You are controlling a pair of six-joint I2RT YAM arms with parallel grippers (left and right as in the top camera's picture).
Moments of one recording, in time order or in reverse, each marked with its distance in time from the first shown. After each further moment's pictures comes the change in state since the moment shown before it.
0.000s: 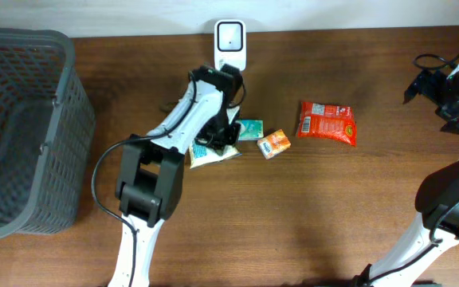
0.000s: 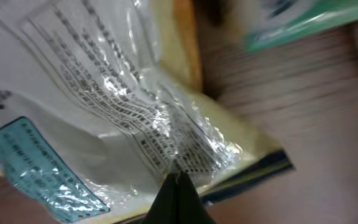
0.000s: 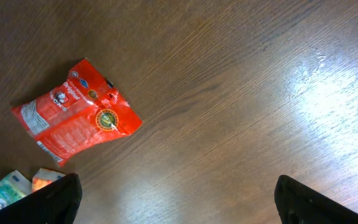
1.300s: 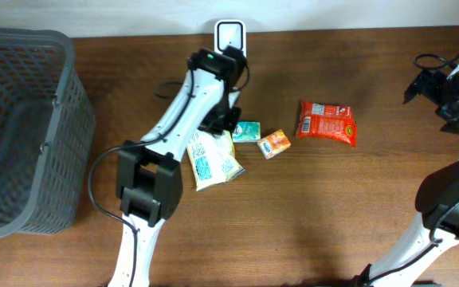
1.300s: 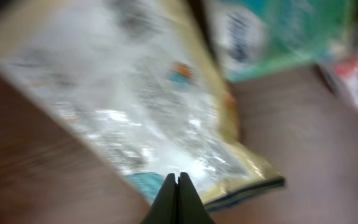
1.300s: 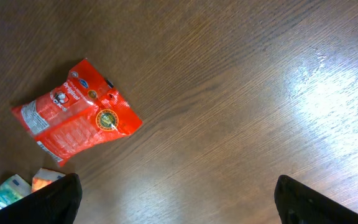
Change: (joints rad) left arm 0.002 0.009 0.235 -0.150 -0.129 -0.026; right arm 0.000 0.000 0.000 0.000 0.000 0.000
